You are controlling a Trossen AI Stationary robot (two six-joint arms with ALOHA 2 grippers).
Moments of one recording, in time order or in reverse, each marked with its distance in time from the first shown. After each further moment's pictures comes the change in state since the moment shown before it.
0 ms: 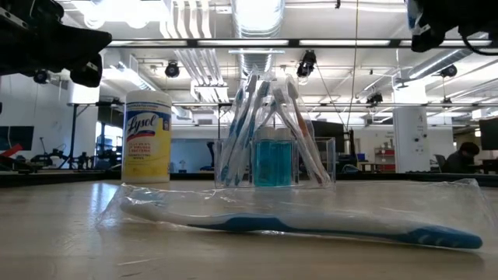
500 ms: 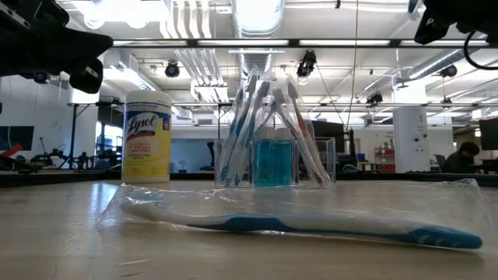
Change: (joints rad) left arm 0.000 0.011 -0.001 -0.010 -0.010 -0.108; right arm -0.021 0.025 -0.104 0.351 -0.042 -0.188
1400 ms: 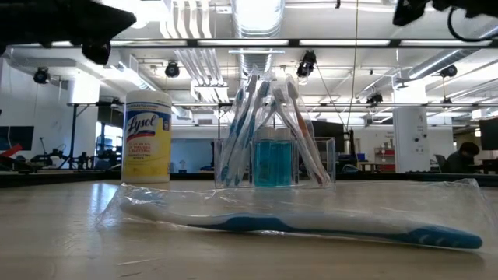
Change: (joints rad) left arm 0.000 0.339 0.169 0.225 -0.173 0.141; right arm -0.027 0.308 0.211 -0.023 -0.004 0.040
